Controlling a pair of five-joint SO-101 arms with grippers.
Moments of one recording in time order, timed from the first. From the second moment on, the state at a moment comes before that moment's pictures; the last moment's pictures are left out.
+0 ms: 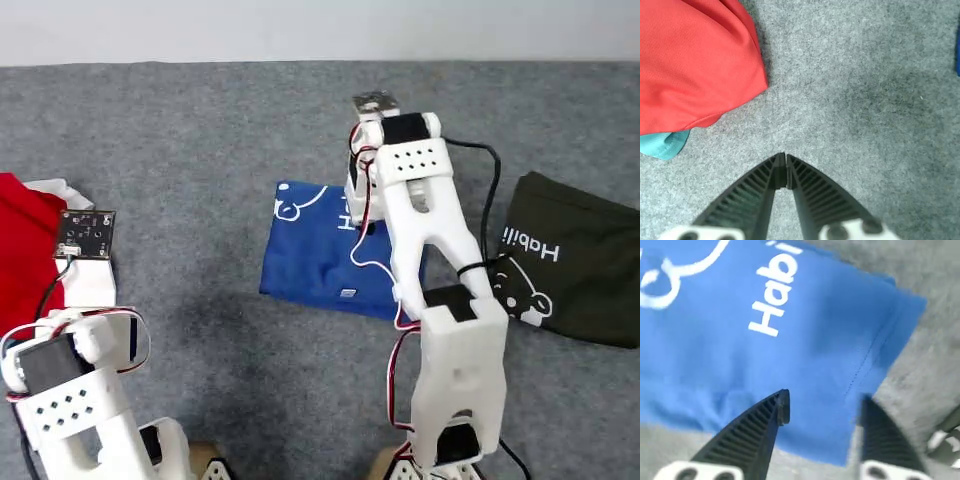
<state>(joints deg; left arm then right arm) -27.7 -57.6 49.7 88.0 -13.8 -14.9 33.8 -34.9 95.7 -7.8</state>
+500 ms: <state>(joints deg) -27.7 -57.6 49.7 88.0 -13.8 -14.2 42.3 -34.9 91.4 -14.6</state>
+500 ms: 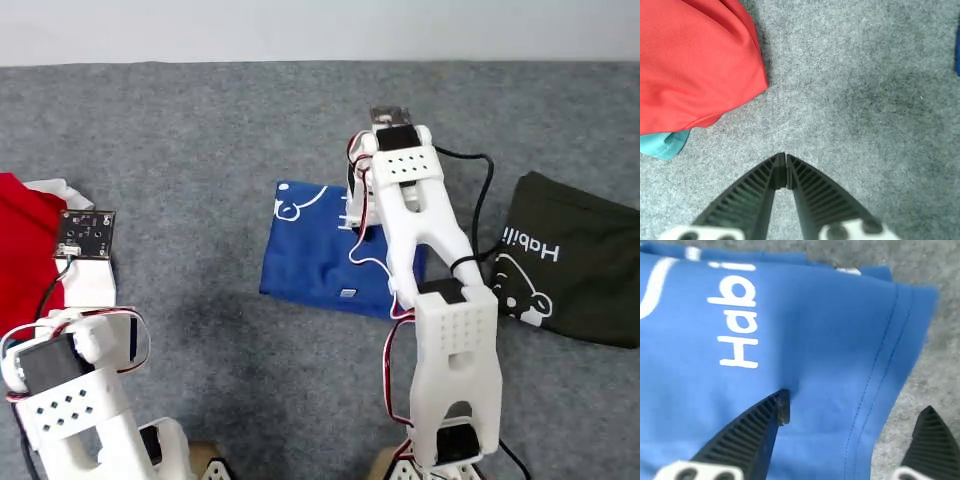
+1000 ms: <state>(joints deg) -27.7 -57.6 49.7 88.0 -13.8 -14.1 48.7 -36.0 91.4 -14.4</state>
